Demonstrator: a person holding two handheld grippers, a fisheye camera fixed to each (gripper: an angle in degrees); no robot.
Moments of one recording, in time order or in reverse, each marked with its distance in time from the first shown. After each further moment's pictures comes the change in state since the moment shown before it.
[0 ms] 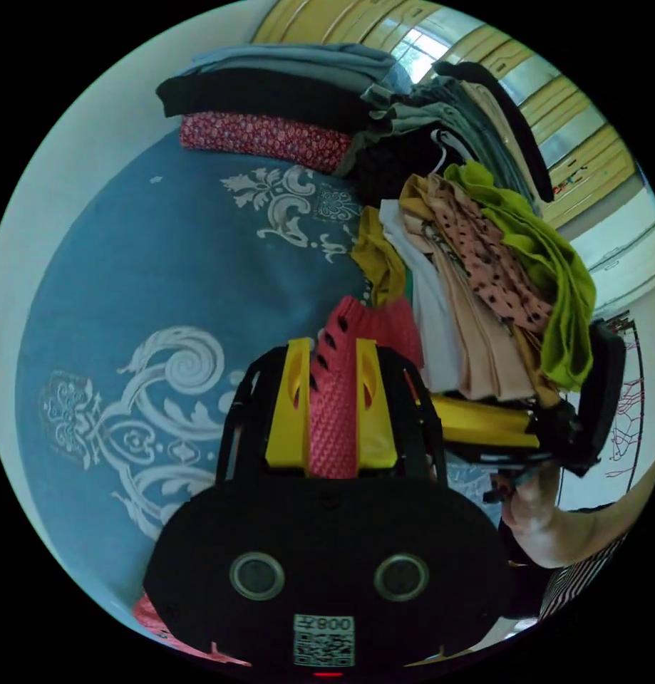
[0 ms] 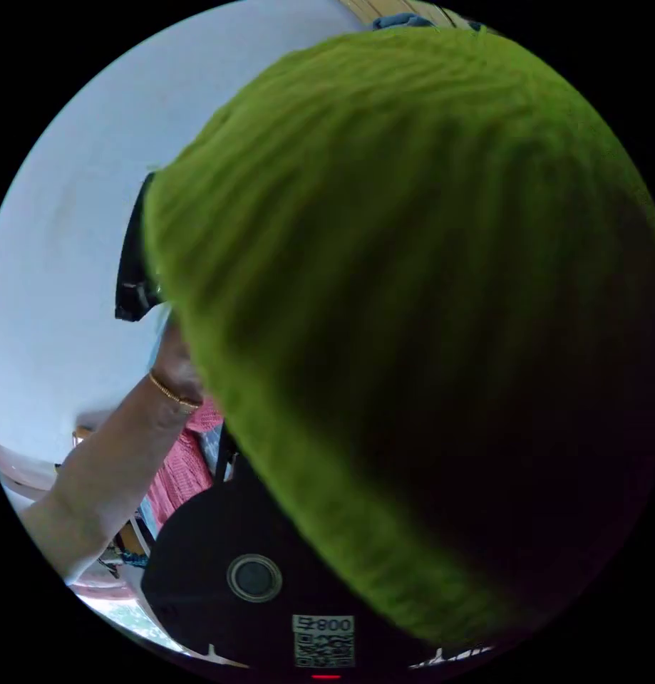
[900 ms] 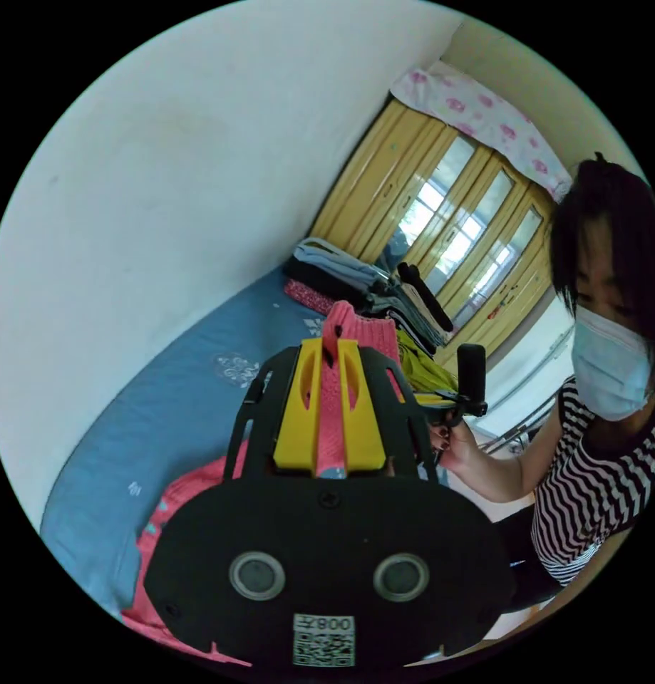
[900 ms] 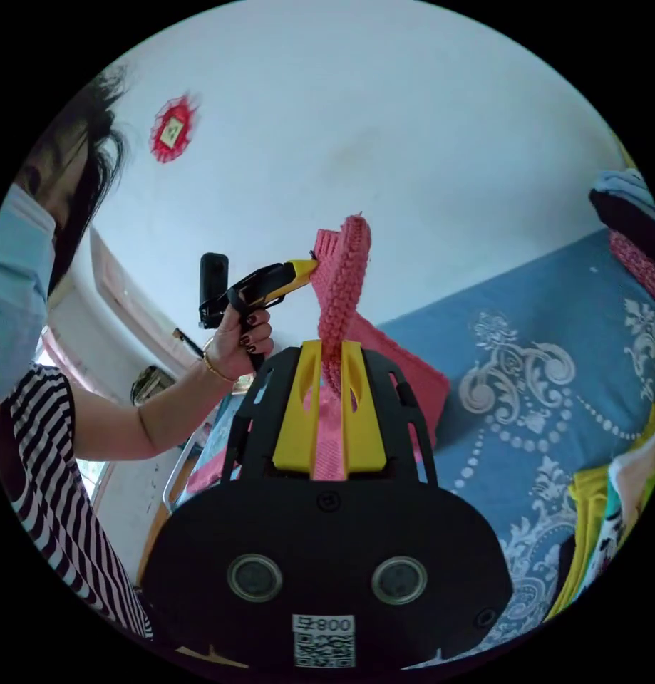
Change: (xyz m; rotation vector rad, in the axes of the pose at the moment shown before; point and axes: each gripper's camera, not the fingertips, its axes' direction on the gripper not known) left arm -0.057 0.292 -0.412 0.627 0.031 -0.151; right arm -0.254 0.058 -0.015 0.096 -0.639 -0.634
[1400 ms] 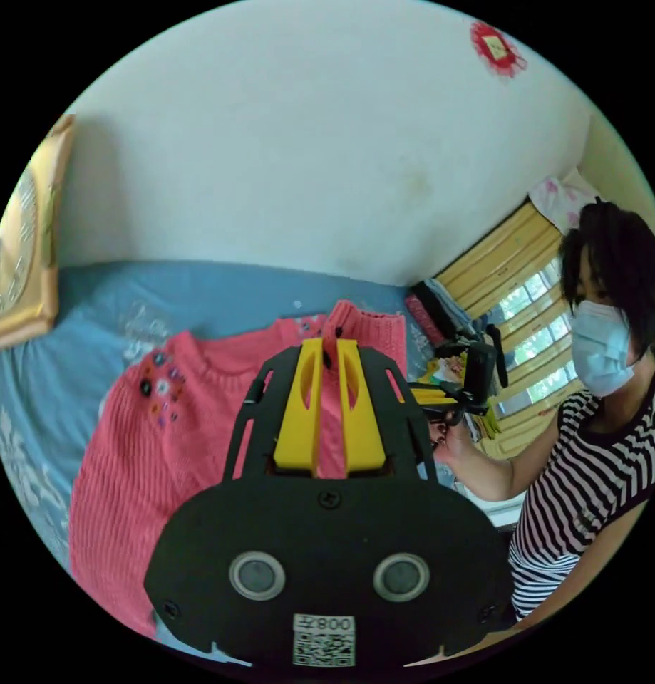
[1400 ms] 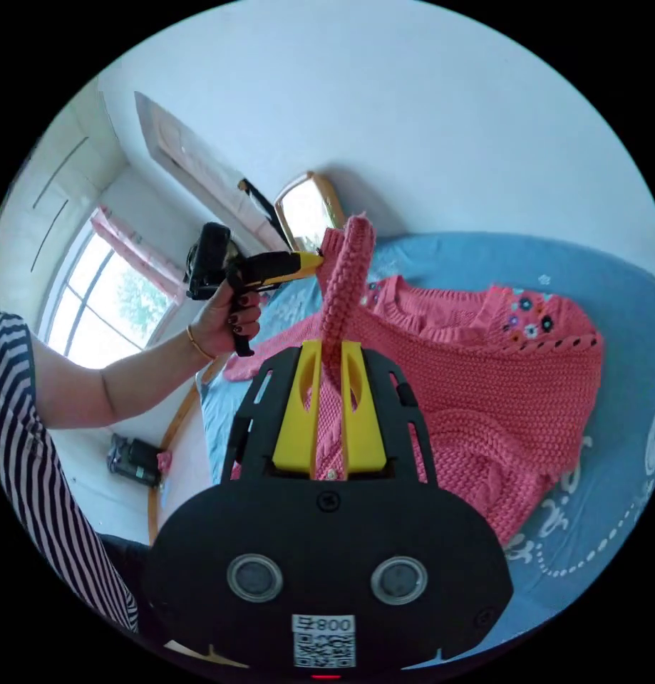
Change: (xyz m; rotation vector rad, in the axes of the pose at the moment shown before) left arm -0.027 0.267 -0.340 0.159 -0.332 -0.543; right arm -0.155 0.052 0.298 -0.535 -0.275 -0.280
